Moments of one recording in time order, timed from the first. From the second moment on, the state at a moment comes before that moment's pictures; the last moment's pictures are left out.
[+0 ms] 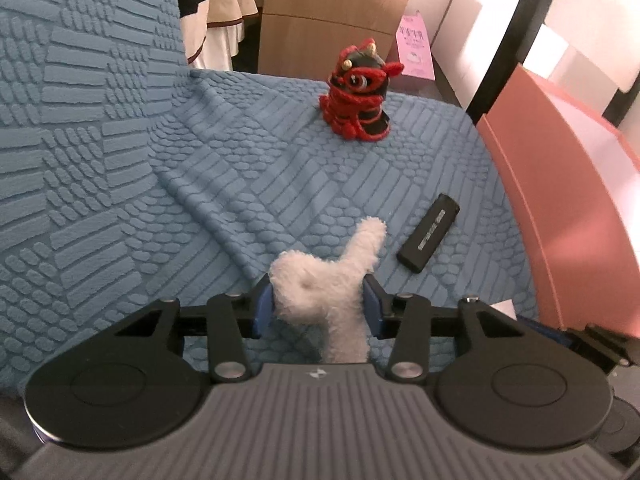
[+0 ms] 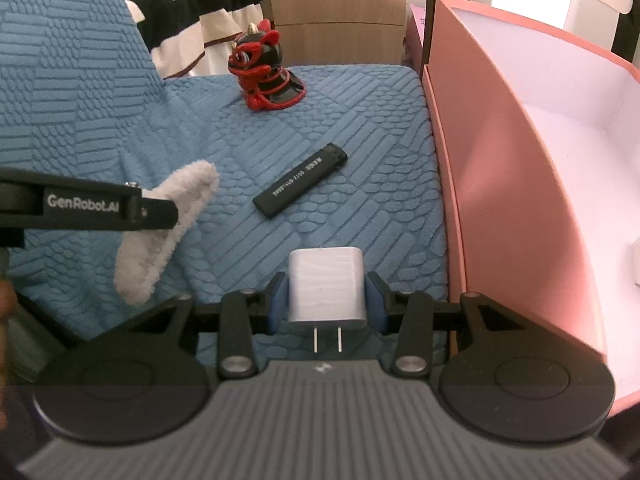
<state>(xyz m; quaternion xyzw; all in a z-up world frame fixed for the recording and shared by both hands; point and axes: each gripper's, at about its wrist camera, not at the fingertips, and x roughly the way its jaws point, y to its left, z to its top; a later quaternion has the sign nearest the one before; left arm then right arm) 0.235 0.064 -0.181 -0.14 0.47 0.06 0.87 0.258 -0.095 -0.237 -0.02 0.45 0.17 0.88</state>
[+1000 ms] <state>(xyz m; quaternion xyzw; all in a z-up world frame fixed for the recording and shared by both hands) 0.236 -0.002 -0.023 -0.18 0.38 0.01 0.91 0.257 -0.163 -0.081 0.00 0.35 0.19 0.92</state>
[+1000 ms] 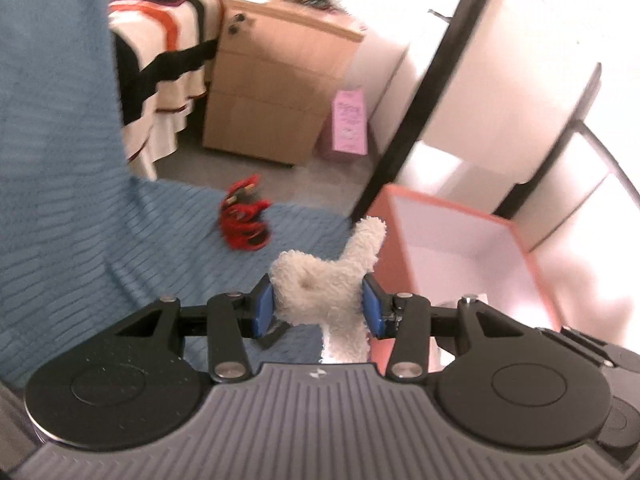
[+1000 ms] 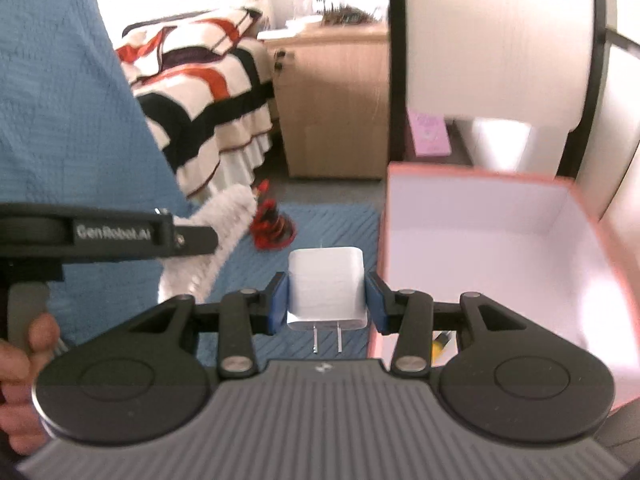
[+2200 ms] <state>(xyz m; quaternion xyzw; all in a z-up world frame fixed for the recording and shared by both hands) 0.363 -0.219 -0.068 -0.13 0.45 -0.08 0.88 0.341 -0.349 -0.148 0.05 0.42 0.08 0.90</state>
